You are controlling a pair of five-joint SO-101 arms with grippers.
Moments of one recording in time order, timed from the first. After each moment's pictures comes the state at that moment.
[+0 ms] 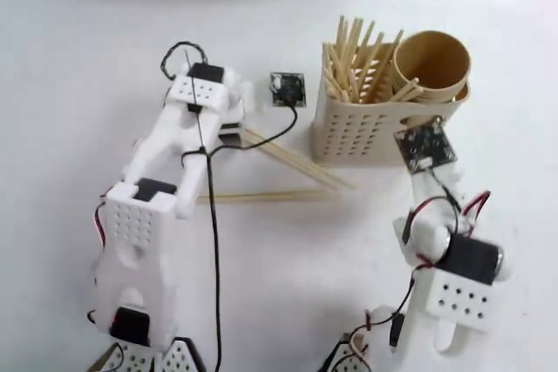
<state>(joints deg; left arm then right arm) 6.6 43.2 -24.1 62.9 -74.7 15.5 -62.1 52.5 81.0 37.7</state>
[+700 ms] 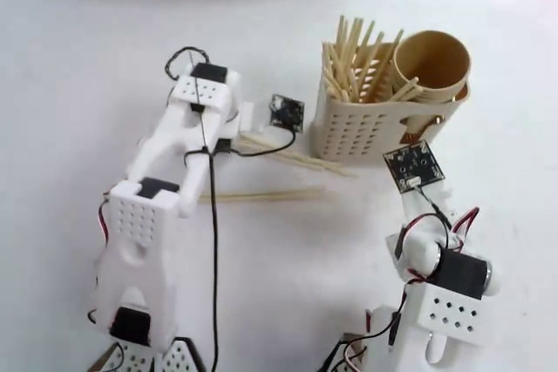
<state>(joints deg) 6.6 44.4 -25.8 82.4 -80.2 15.5 -67.5 59.7 81.0 38.8</state>
